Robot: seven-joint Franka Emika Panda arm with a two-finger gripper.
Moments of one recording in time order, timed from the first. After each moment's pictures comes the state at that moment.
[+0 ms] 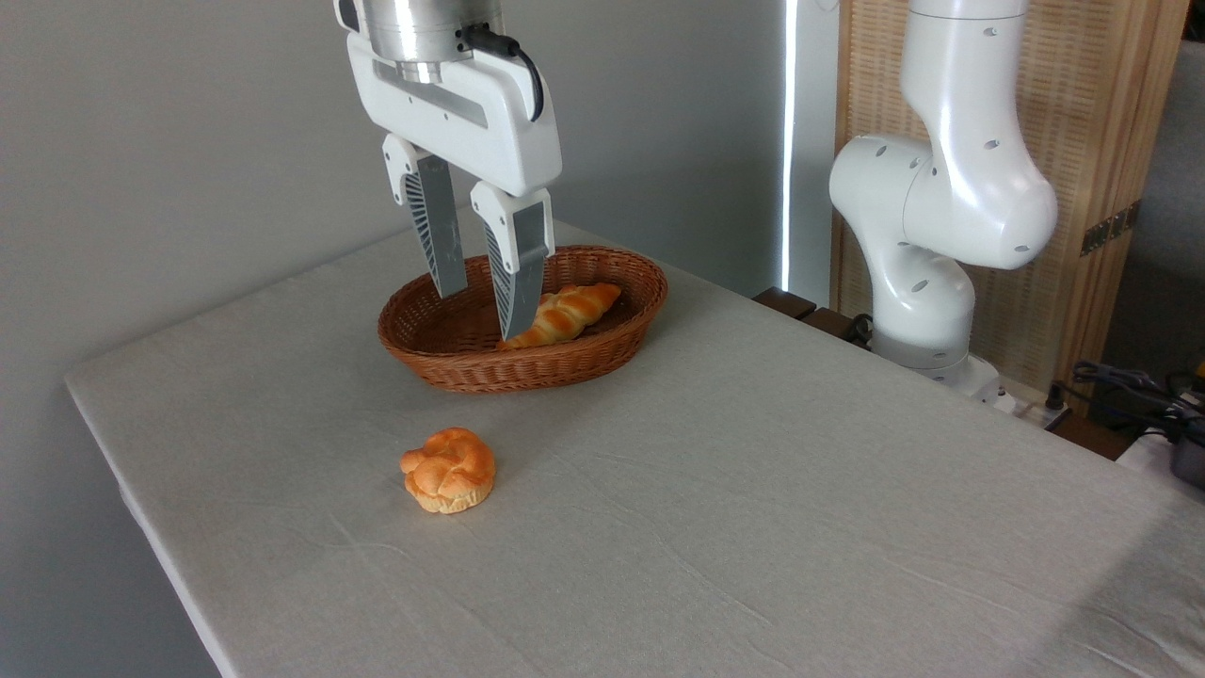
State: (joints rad) arm -0.04 -0.11 -0.04 -1.72 -0.09 1.66 0.69
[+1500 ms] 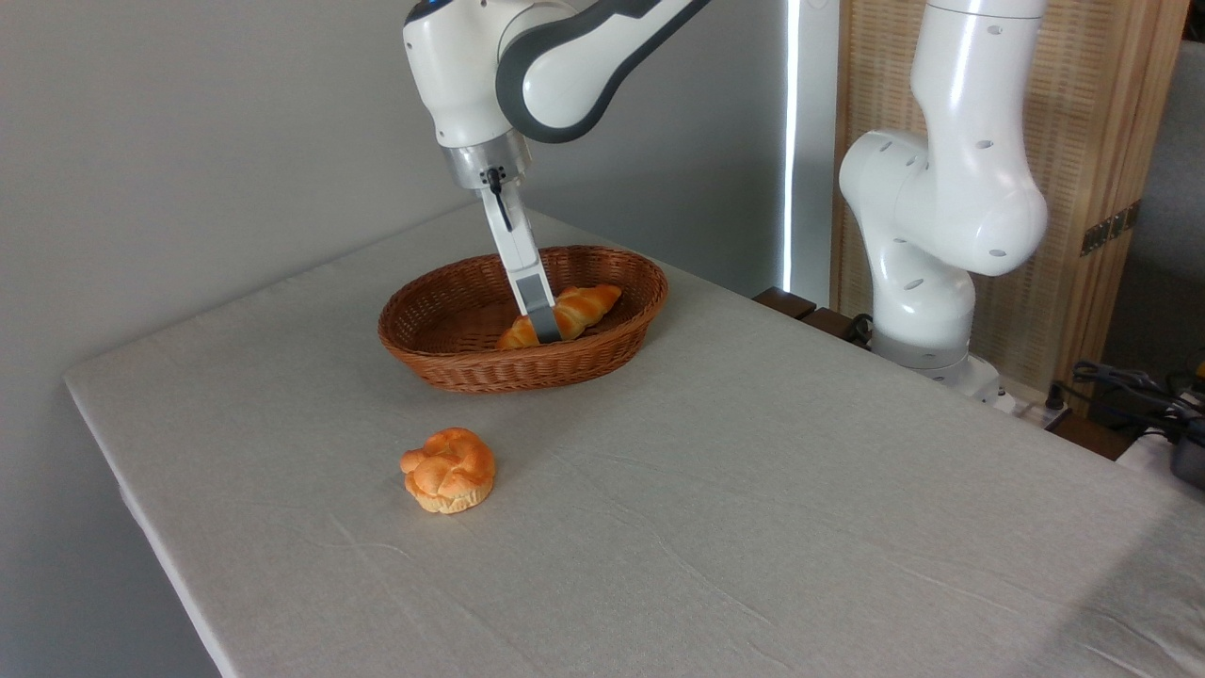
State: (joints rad) arm -0.26 -0.19 -0.36 -2.27 -0.12 1.98 0.71
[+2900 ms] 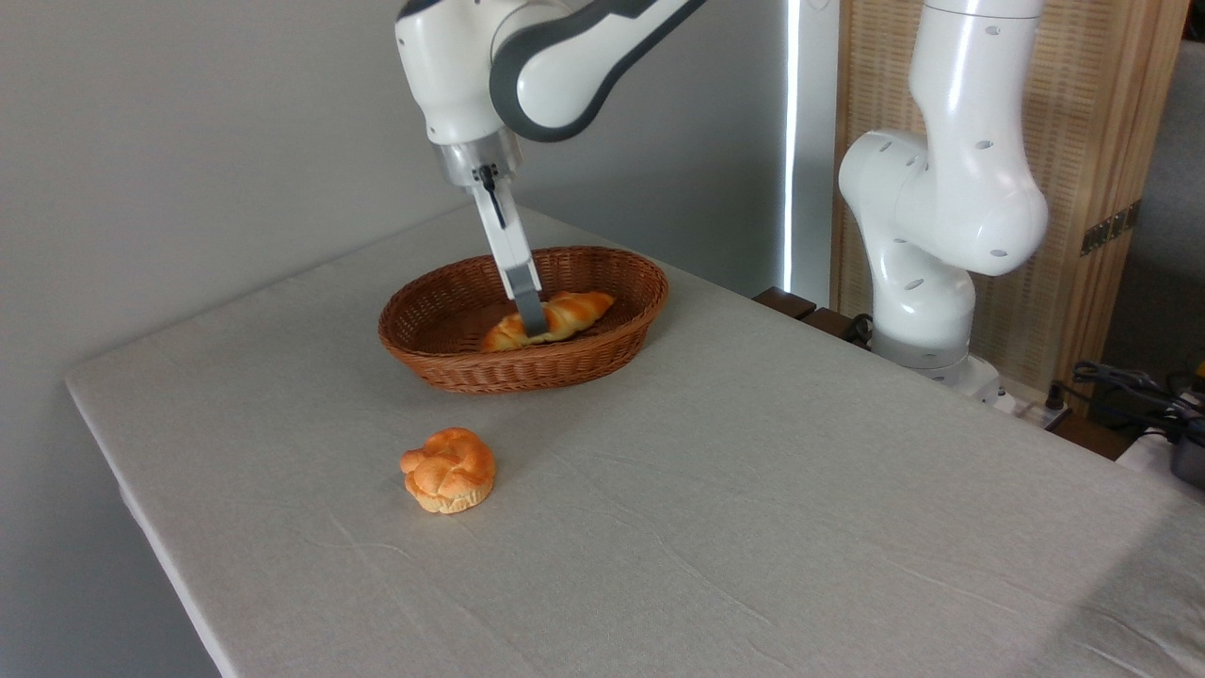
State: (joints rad) arm -0.25 -0.17 -0.36 -2.23 -0.15 1.98 0.68
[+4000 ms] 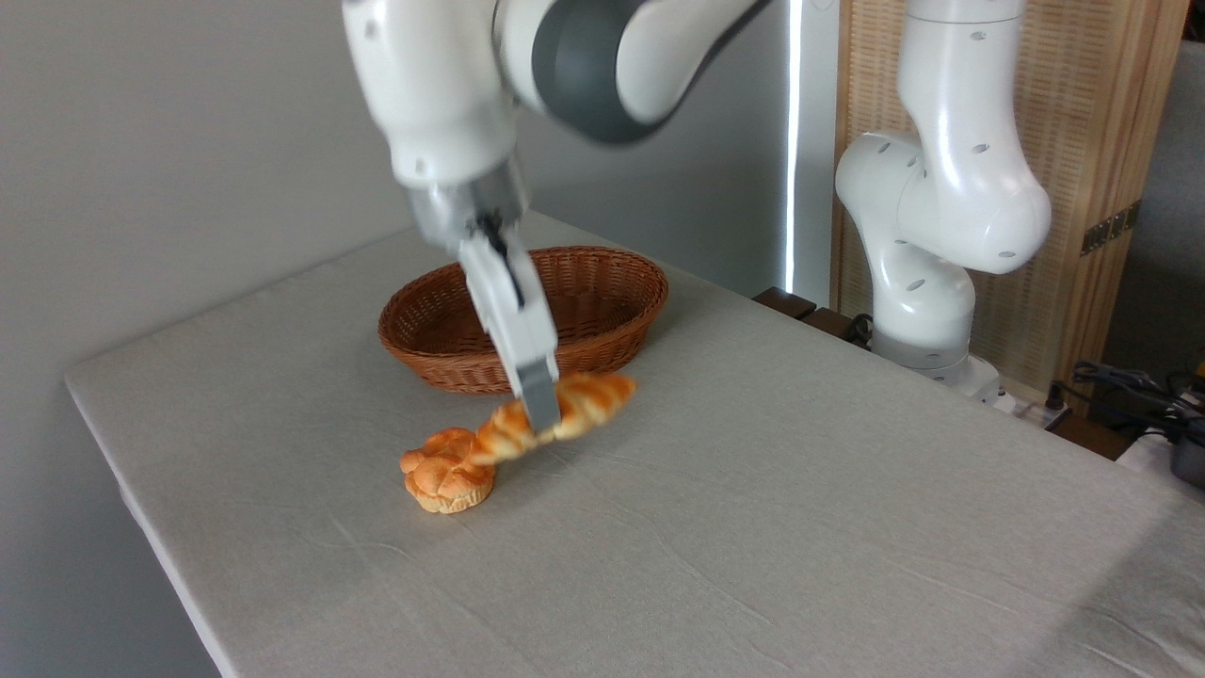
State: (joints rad) arm -0.19 -0.02 0.11 -1.92 -0.06 1.78 1.05
